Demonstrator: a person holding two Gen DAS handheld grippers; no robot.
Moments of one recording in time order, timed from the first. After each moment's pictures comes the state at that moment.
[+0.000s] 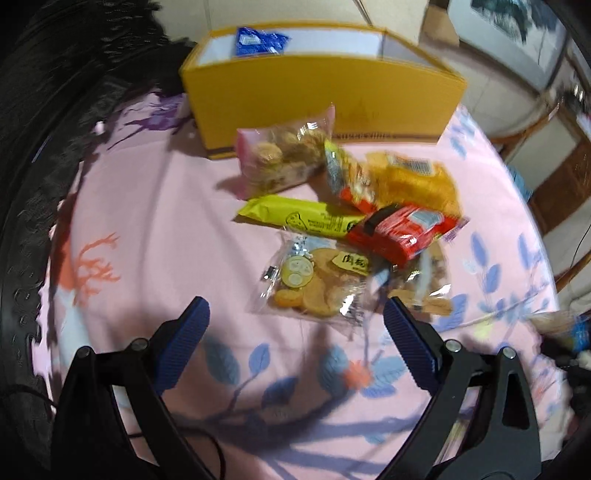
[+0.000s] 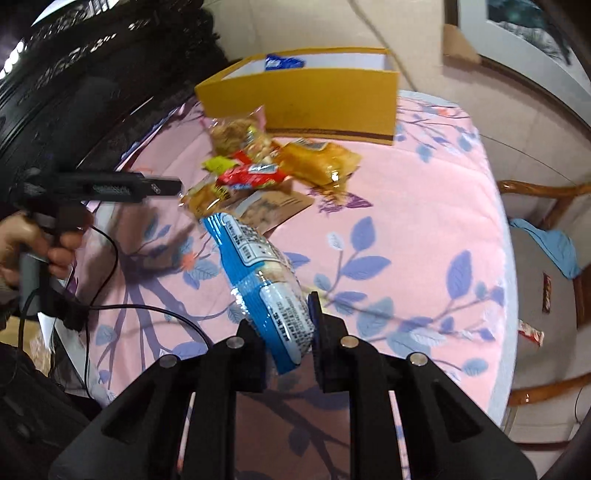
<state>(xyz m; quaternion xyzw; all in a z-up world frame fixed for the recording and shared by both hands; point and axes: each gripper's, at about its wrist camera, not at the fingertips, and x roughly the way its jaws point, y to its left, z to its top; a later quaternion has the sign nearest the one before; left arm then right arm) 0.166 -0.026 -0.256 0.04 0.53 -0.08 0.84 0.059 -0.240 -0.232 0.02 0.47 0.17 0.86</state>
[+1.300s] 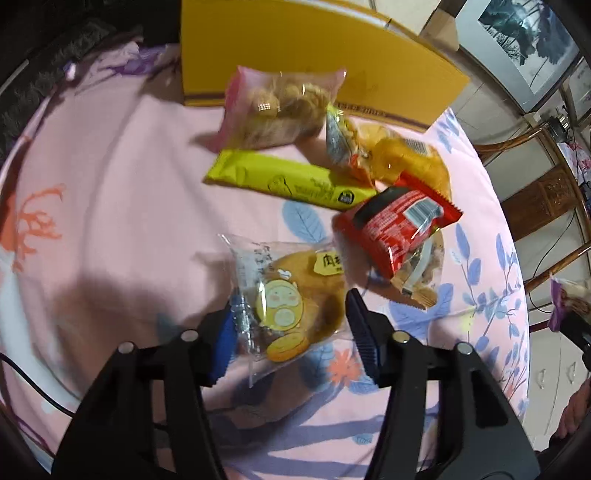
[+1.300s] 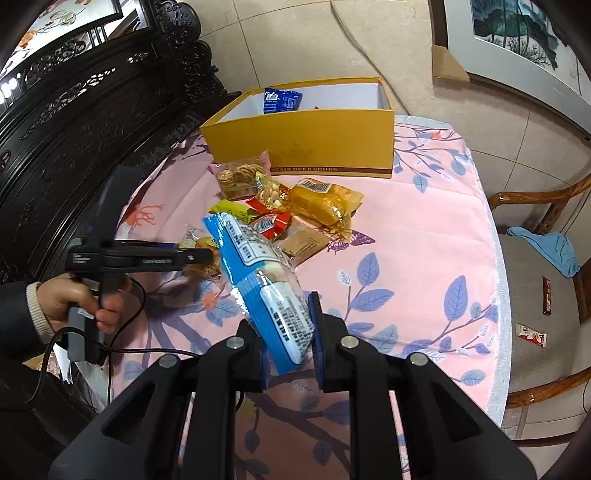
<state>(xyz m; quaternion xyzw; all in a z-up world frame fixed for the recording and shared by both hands) 0.165 -0.005 -0.295 -0.07 0.56 -0.14 0.82 0.064 -0.227 -0.201 0.04 0.44 0.16 0.88</state>
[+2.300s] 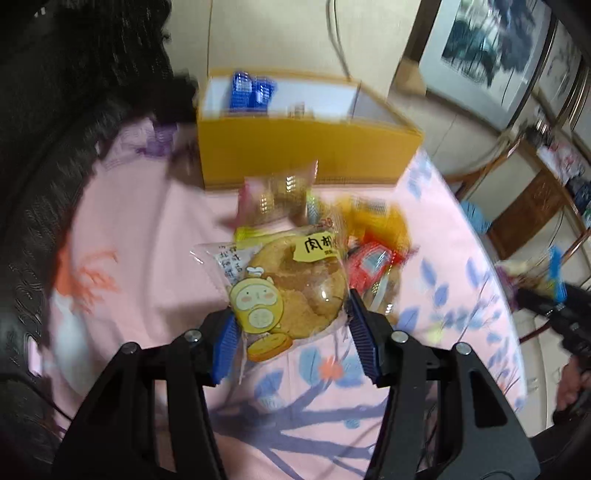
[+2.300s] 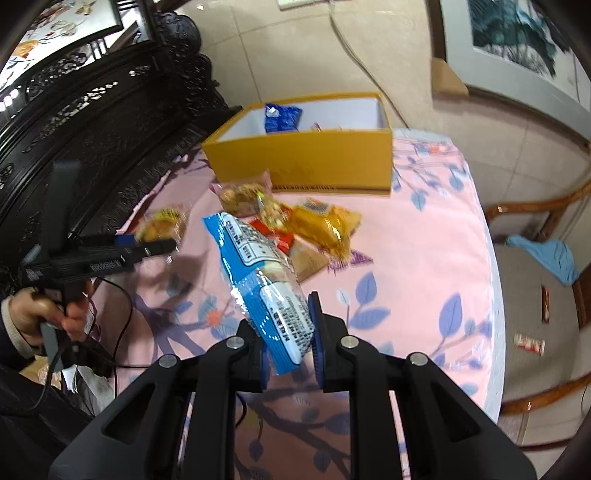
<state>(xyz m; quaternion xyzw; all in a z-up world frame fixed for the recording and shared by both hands) 0.132 0.008 -0.187 -0.03 0.45 -0.14 0.88 0.078 -0.227 -0.173 0.04 0.41 0.17 0.89</state>
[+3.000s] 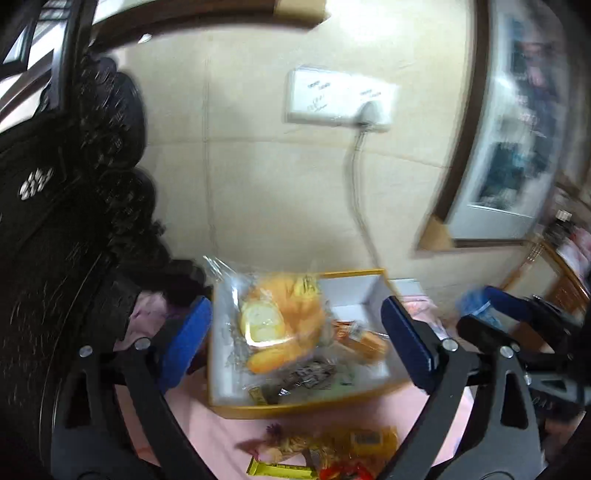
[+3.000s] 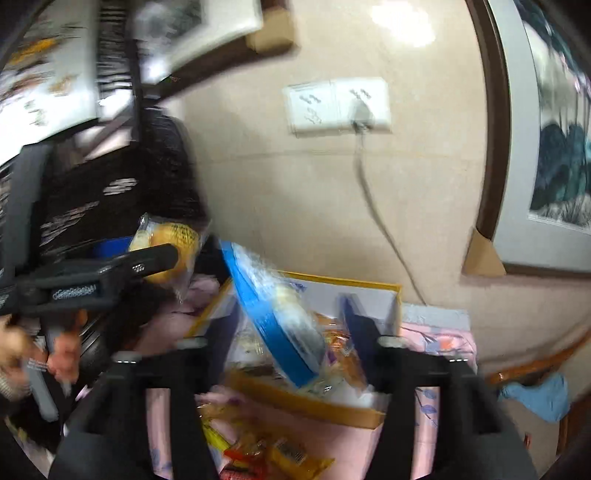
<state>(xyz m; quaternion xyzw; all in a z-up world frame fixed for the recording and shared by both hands) 0.329 -0.022 -0.026 -0.04 0.33 -0.06 0.94 0.313 -0.221 -0.045 0.03 0.29 0.16 0.94</state>
